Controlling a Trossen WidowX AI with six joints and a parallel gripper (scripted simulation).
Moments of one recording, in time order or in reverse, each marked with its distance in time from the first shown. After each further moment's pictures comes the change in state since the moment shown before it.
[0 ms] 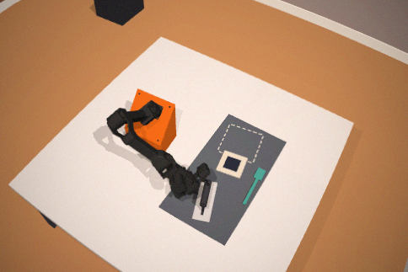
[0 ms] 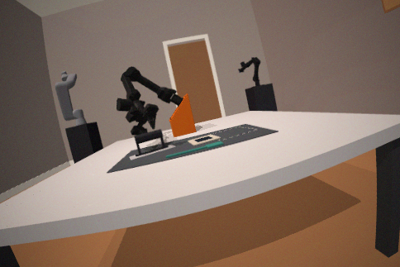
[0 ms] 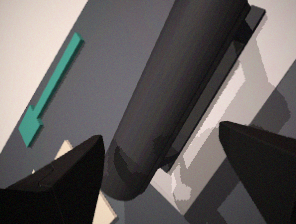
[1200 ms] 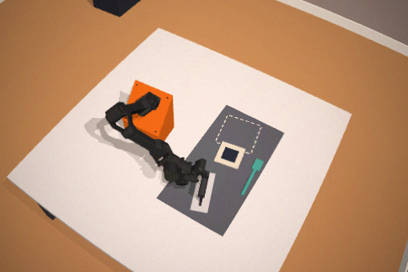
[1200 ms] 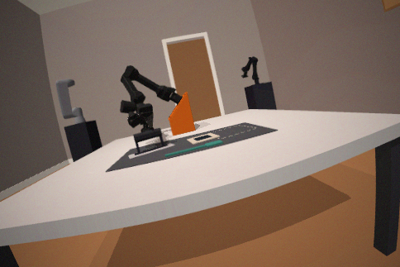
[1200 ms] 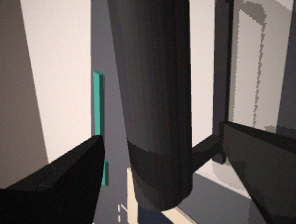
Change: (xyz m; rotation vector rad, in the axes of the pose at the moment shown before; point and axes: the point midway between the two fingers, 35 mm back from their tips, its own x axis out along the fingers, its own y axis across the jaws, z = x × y) arm 0.010 0.002 -0.011 0.508 -0.098 0.137
